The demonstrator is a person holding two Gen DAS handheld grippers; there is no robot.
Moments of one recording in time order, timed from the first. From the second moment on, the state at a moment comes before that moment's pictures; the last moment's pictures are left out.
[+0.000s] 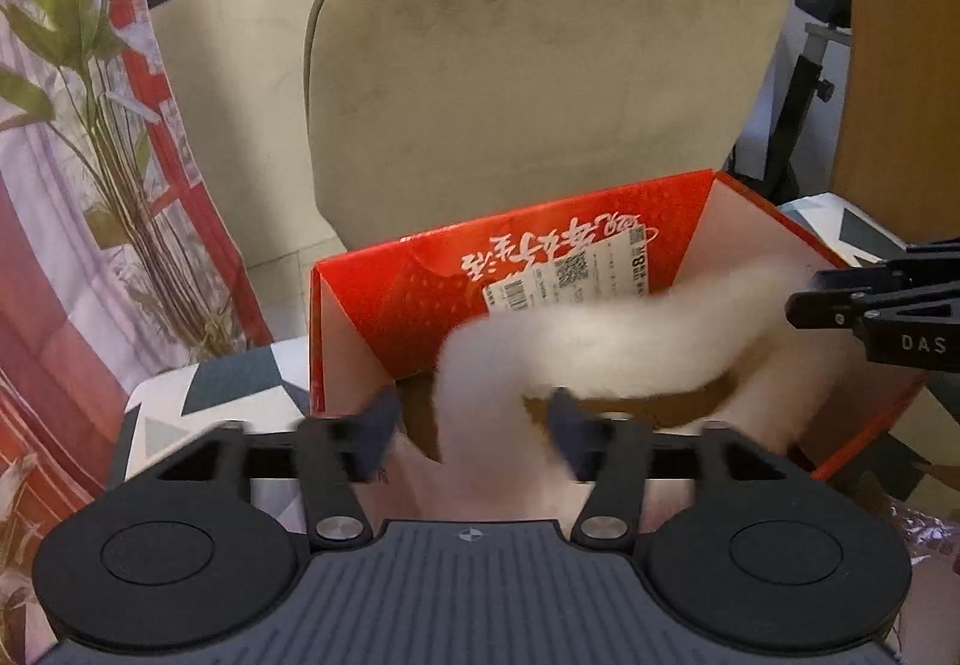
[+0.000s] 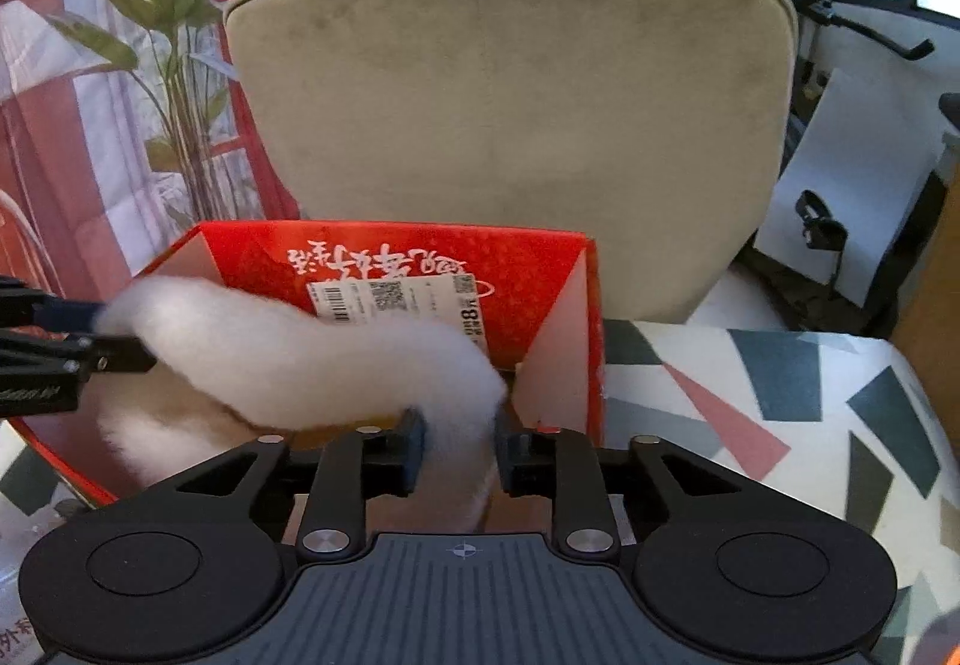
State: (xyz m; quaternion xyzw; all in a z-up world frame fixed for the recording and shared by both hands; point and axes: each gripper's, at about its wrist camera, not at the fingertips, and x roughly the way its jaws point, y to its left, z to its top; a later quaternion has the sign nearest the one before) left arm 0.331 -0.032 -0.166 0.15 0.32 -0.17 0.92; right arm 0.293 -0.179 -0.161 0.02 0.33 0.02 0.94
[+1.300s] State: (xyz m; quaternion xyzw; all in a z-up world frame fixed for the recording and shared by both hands) left arm 0.107 0.034 -0.143 0.00 0.24 -0.14 0.96; right arm 0.062 -0.164 -0.119 0.10 0.13 0.02 0.99
